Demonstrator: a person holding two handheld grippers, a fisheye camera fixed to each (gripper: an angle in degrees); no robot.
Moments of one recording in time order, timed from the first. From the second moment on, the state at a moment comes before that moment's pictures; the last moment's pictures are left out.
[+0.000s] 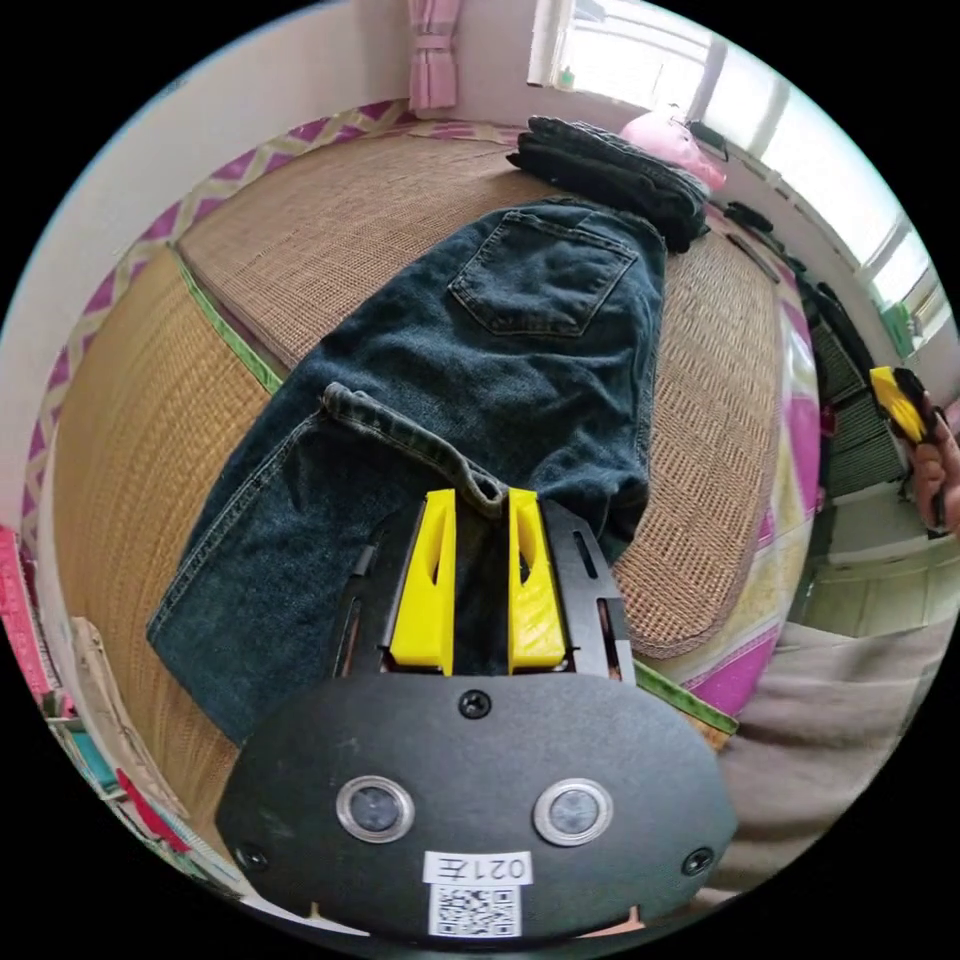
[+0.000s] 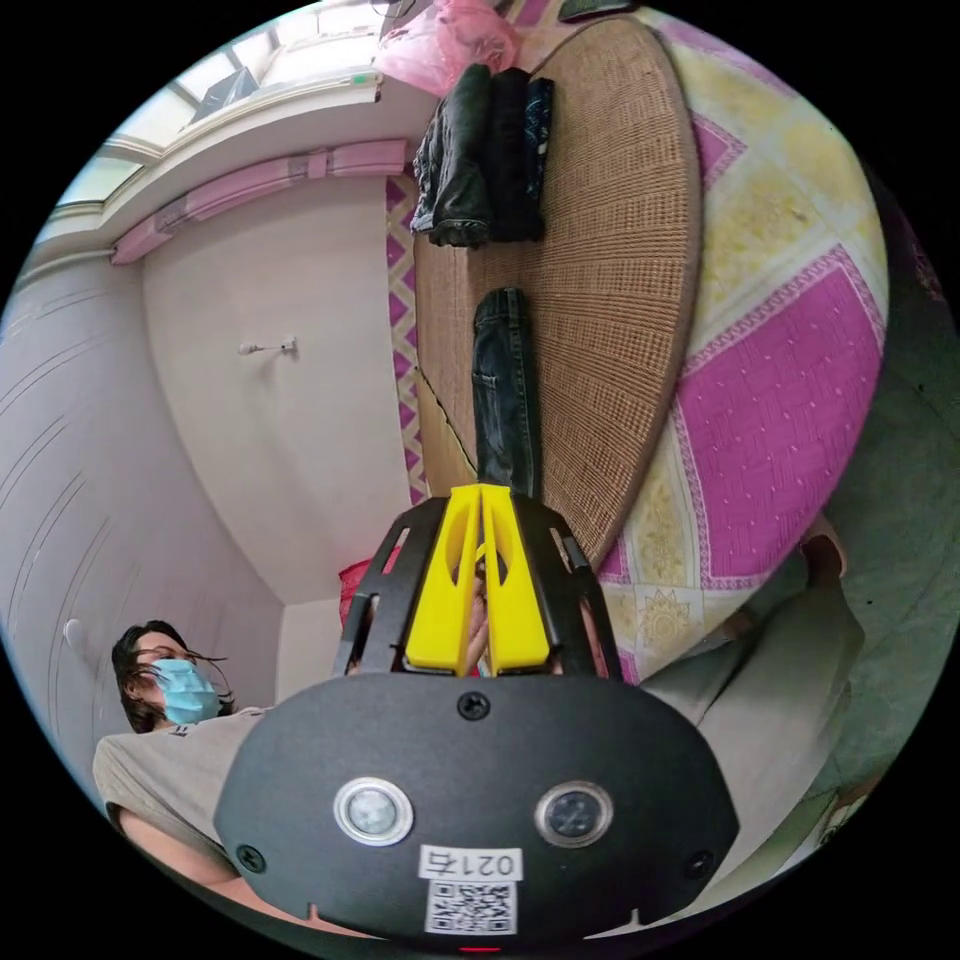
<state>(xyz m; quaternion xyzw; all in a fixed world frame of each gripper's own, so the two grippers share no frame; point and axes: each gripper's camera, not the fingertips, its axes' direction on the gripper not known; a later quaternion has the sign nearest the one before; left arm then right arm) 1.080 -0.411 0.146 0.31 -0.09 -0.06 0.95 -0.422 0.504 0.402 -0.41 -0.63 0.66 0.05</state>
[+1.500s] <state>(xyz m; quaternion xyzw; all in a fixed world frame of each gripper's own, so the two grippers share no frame) 0.864 0.046 0.399 0.57 0.23 -0.25 0.75 -0.417 -0.098 0.442 -0.34 -0.85 0.14 0.37</state>
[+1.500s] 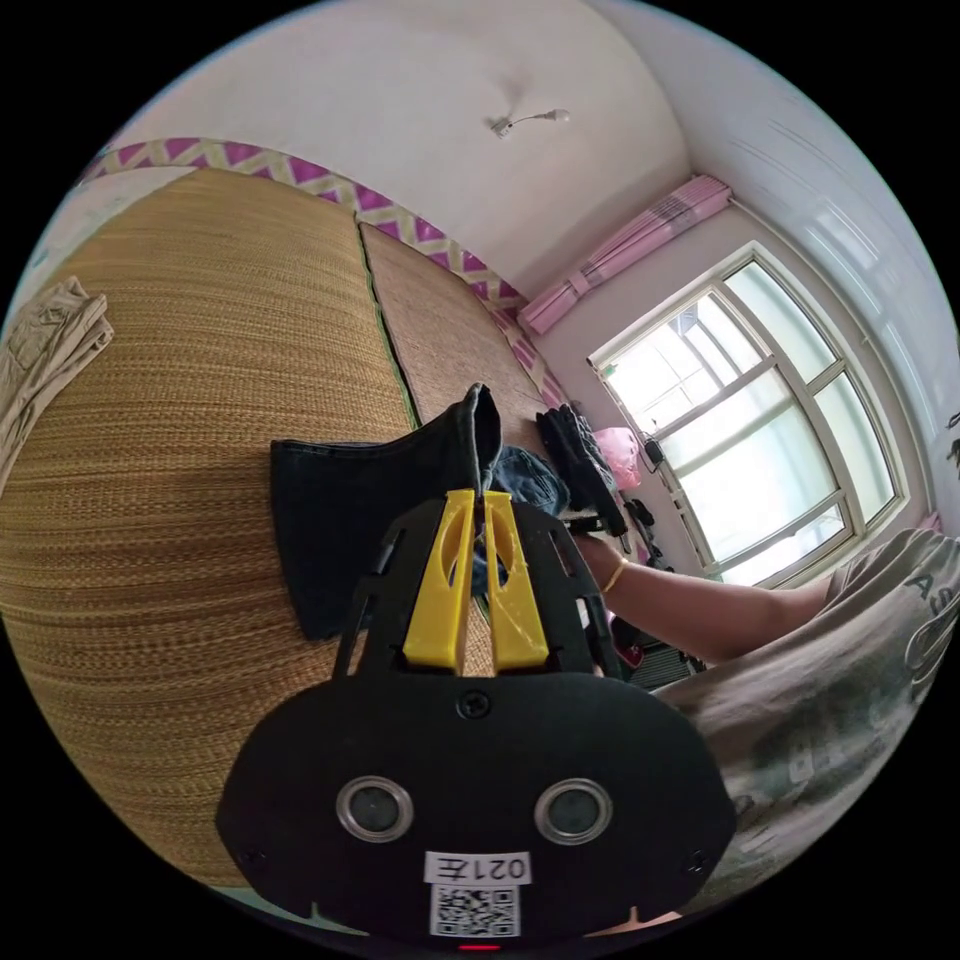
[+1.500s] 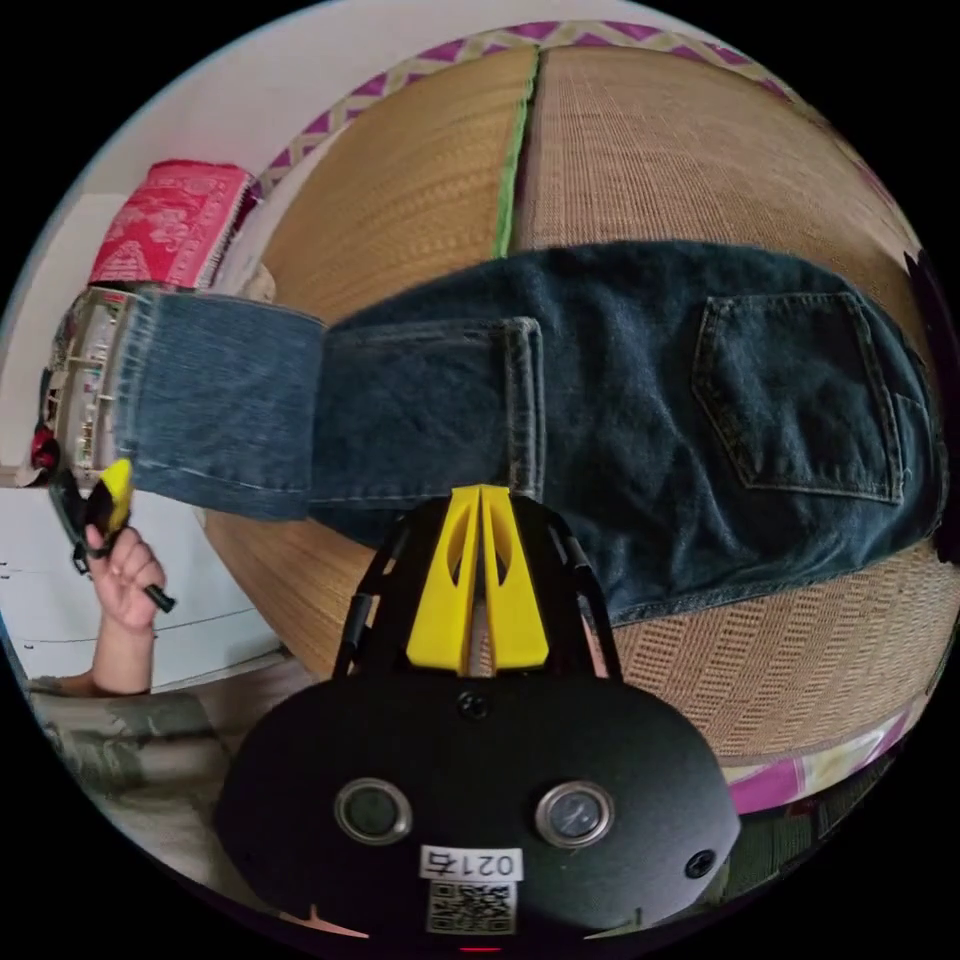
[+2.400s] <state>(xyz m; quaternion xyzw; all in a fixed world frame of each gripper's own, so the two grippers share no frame) 0.786 0.188 0.546 0.62 0.29 -0.25 0.68 -0.279 -0.301 0.473 -0.29 -0.87 0.07 0.39</state>
